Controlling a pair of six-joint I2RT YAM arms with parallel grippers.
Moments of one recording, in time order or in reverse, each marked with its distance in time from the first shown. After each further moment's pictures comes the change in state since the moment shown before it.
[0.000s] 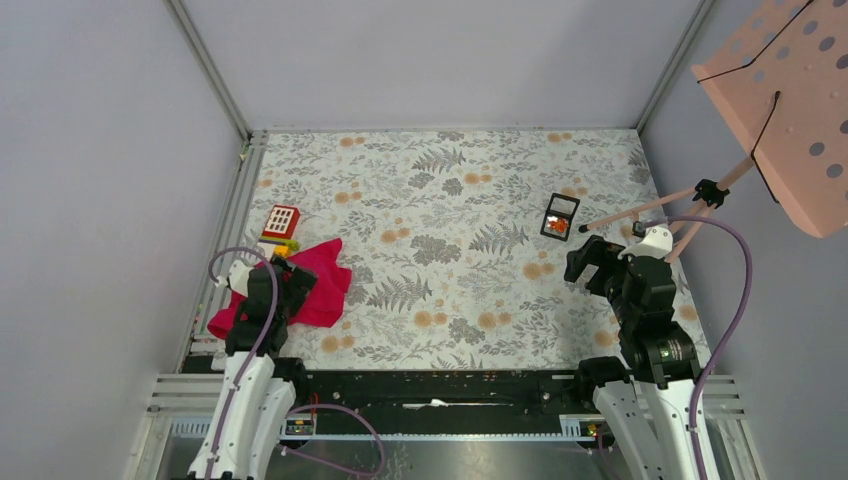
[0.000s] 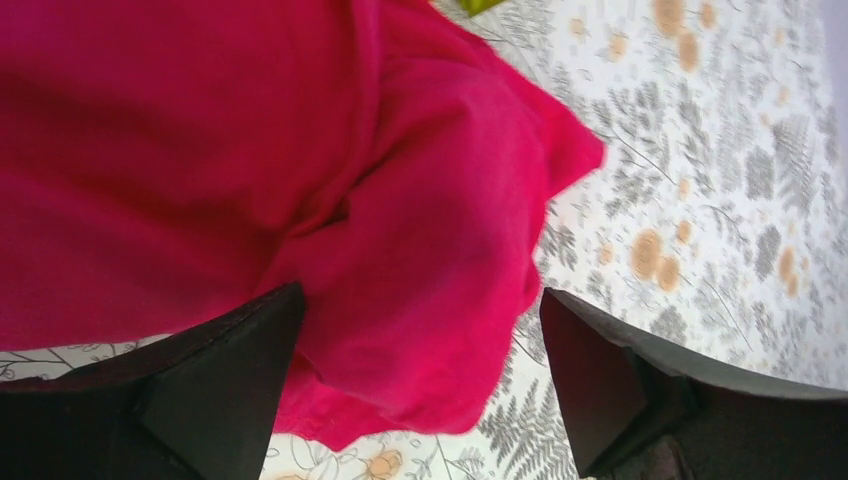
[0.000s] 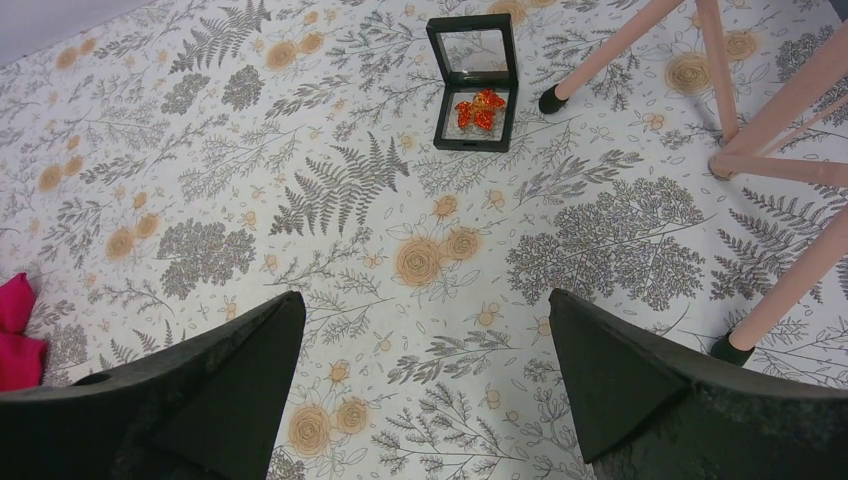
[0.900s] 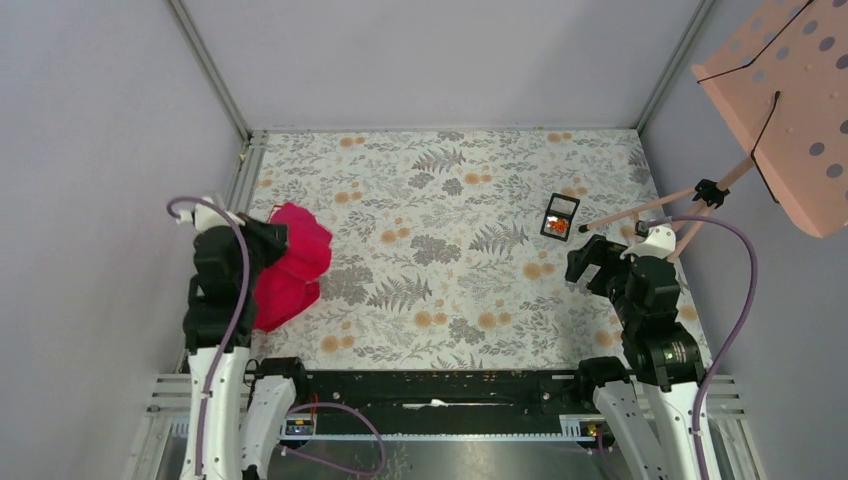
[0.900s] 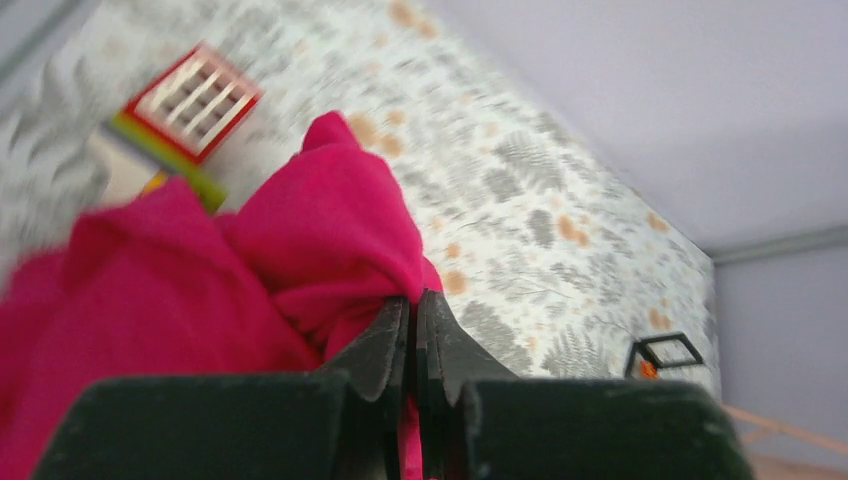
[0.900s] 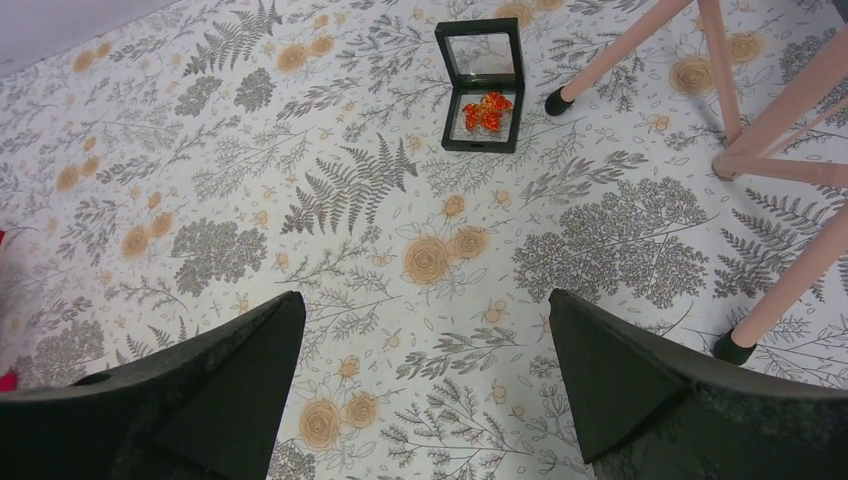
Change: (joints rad) left arm 0.064 0.073 0.395 0.003 0.199 0.227; right arm 0.000 0.002 0.034 -0.032 -0.006 0.006
